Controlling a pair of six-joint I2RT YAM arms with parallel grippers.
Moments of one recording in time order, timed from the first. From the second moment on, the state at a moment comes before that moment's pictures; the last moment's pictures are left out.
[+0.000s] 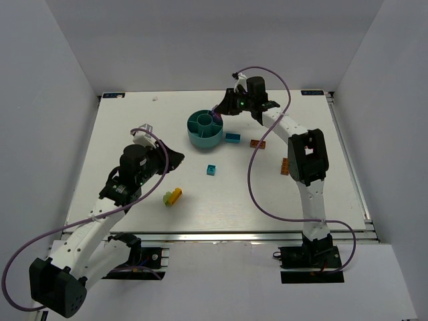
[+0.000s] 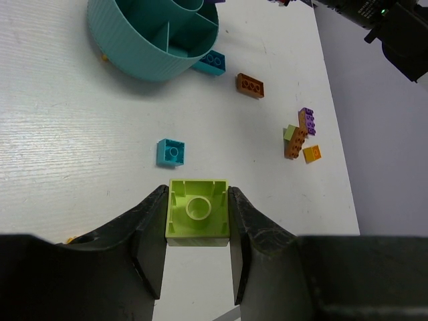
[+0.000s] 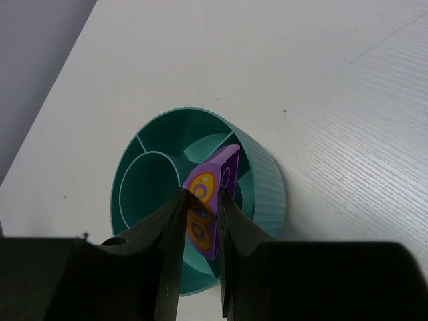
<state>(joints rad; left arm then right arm) -0.41 0.88 0.69 -0.15 0.09 -0.68 0.39 2.27 1.90 -0.05 -0.60 0.33</state>
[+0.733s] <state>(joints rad) -0.41 1.12 0.74 0.05 0.14 -0.71 0.31 2.16 1.83 -0.06 -0.87 0.12</state>
